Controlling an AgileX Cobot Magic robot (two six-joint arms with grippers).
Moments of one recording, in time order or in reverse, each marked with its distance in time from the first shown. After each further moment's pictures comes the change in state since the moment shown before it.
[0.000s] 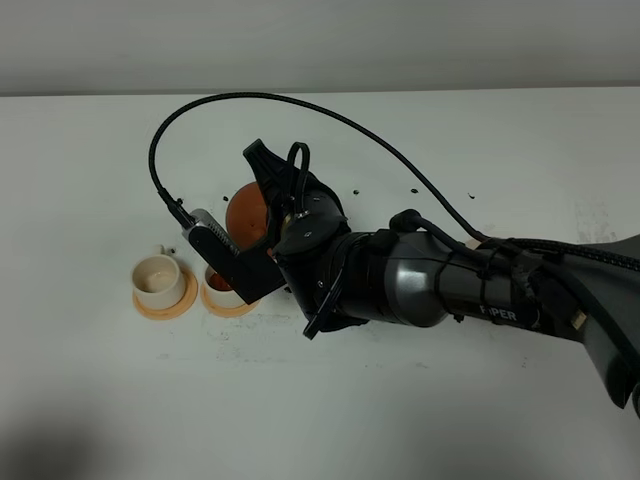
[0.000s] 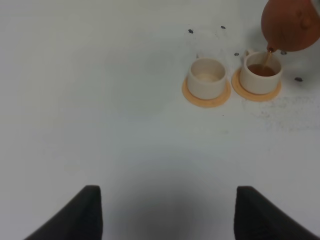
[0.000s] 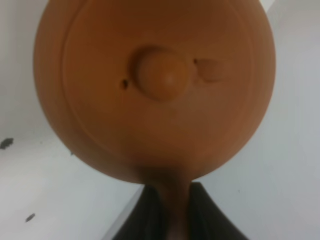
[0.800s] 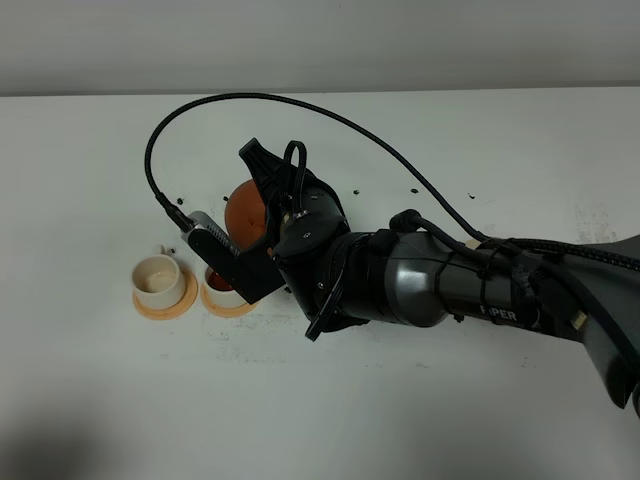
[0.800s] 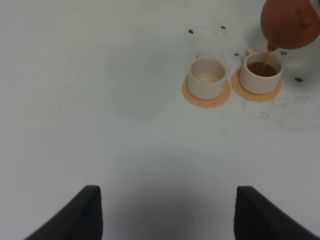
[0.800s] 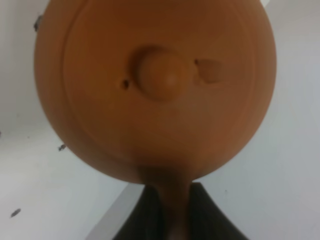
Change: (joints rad) left arm 0.000 0.000 0.000 0.000 0.000 0.000; right arm 0.000 0.000 0.000 -0.030 0.000 -0.018
